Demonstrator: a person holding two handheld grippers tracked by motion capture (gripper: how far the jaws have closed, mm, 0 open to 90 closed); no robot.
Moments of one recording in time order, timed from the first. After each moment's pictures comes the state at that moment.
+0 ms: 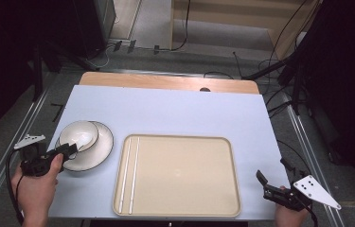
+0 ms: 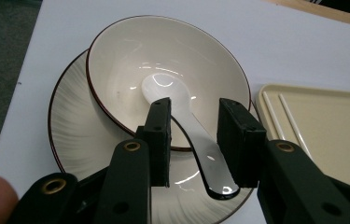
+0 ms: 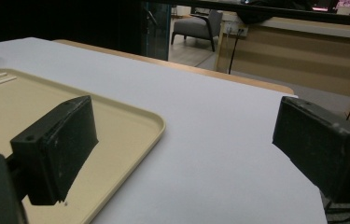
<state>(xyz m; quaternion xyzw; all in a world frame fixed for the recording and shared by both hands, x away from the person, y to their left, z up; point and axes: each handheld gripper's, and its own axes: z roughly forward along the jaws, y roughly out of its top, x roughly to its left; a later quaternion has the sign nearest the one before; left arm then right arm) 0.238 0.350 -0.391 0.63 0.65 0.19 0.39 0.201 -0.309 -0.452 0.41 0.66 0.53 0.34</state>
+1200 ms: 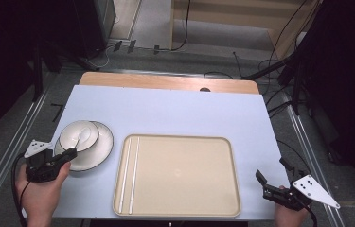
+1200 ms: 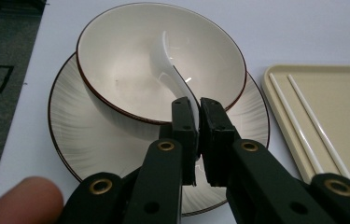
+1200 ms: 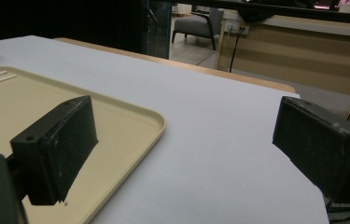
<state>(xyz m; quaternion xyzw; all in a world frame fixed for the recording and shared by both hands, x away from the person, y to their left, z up) 0.226 0.338 -0.396 0.65 0.62 0.23 0.36 0.202 -0.308 -0.453 0.41 0.66 0.53 0.34</state>
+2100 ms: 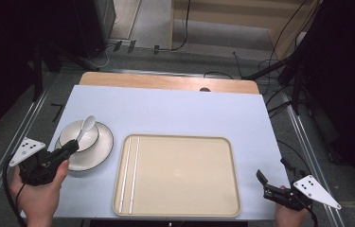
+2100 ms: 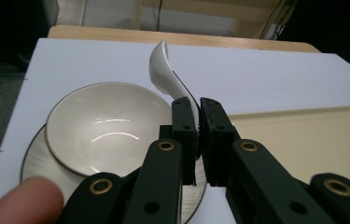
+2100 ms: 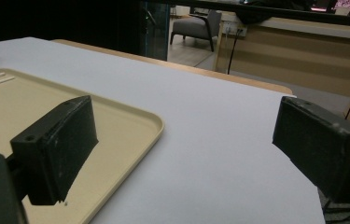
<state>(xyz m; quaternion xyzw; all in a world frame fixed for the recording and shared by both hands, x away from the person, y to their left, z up) 0.210 0.314 -0.359 0.64 0.56 0.26 0.46 0.201 -0.309 -0.451 0.41 0.66 0.53 0.34</state>
